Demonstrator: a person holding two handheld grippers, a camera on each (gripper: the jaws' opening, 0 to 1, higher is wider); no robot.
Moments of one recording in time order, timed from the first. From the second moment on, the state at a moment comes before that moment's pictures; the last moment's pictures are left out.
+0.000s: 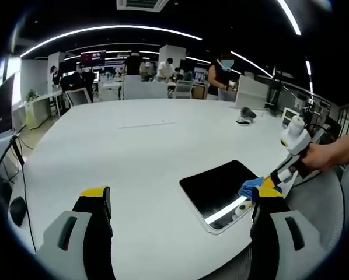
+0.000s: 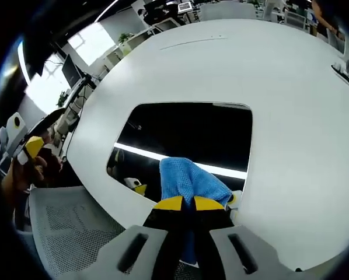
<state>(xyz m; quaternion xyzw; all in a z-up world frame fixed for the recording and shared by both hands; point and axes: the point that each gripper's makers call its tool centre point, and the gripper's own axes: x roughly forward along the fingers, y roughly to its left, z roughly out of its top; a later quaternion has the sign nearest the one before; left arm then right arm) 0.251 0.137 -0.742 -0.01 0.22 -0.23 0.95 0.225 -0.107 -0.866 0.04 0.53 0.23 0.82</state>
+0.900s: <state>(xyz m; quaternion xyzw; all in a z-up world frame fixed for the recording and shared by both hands) 0.252 0.136 -0.752 -0.01 0.22 -0.25 0.94 0.228 -0.134 -0.867 0.06 0.53 0.19 0.83</state>
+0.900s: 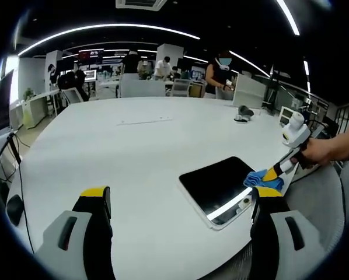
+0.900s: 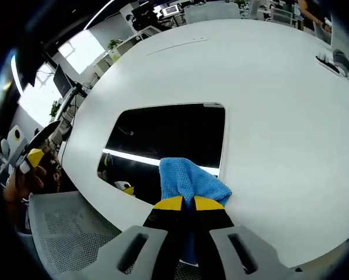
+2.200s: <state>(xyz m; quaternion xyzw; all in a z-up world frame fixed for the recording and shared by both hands) 0.255 0.142 -0.765 -0.02 0.23 -0.25 0.94 0.290 -0.137 -0.867 0.03 0.53 0.17 0.83</state>
